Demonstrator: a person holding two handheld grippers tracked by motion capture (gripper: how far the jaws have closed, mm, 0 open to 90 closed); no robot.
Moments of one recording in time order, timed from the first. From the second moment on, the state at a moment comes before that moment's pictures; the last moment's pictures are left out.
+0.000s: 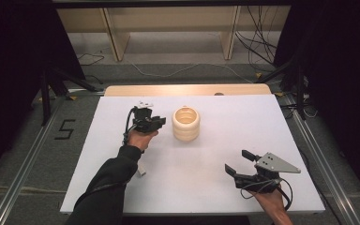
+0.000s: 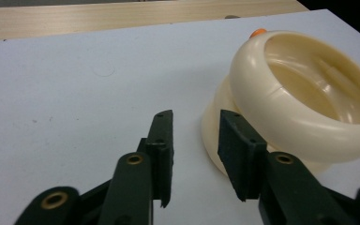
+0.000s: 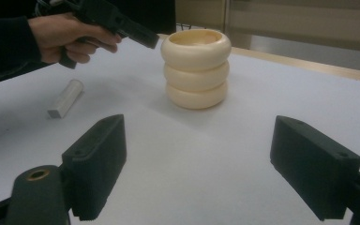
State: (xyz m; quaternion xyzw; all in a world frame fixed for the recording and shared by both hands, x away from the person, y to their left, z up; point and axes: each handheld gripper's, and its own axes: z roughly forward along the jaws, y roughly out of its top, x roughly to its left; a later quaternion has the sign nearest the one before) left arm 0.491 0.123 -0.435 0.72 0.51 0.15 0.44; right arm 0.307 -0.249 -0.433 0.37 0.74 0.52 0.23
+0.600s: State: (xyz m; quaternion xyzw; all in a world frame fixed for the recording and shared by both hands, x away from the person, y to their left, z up) left arm 0.445 0.153 -0.405 0.72 0.50 0.14 0.46; right arm 0.307 -0.247 -0.433 0.36 0.74 0.52 0.23
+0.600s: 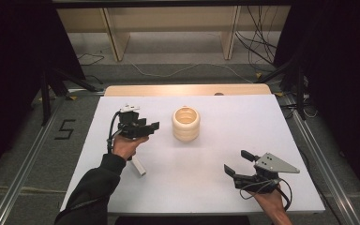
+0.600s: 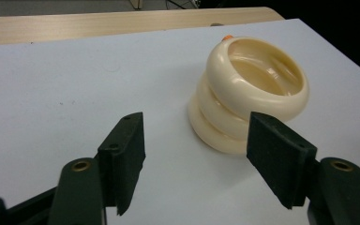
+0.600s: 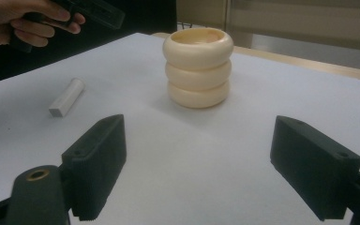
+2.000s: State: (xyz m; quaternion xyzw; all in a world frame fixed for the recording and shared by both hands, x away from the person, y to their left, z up) left arm 0.362 0.196 -0.412 0.70 0.52 0.17 0.45; right arm 0.309 -0.238 -0.432 0.36 0.74 0.52 0.22
